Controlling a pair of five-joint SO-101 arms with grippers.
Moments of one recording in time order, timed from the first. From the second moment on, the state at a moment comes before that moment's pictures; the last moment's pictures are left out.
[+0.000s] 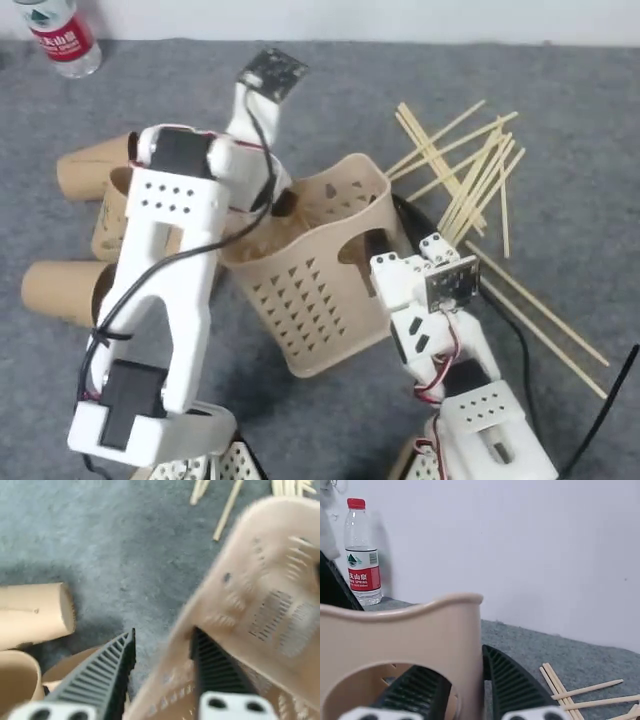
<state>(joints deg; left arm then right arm) 6.8 -3.6 -1.8 90.2 -15.3 -24.3 -65.7 94.9 -22.3 2.7</state>
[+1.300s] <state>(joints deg) 2.8 -0.6 -8.5 99.6 -32.7 -24.9 -67.2 94.9 -11.8 2.9</state>
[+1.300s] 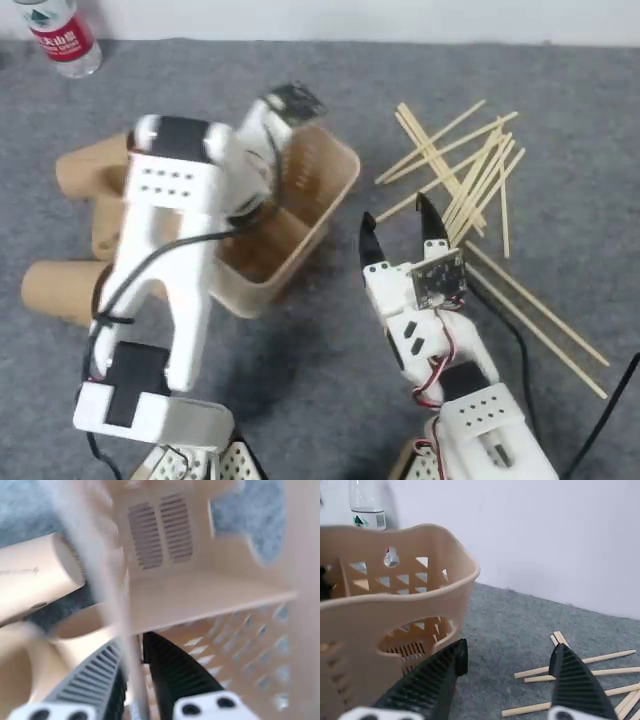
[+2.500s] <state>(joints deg) -4.0 -6.7 -29.7 98.8 -23.4 -24.9 -67.2 94.9 -11.6 2.9</state>
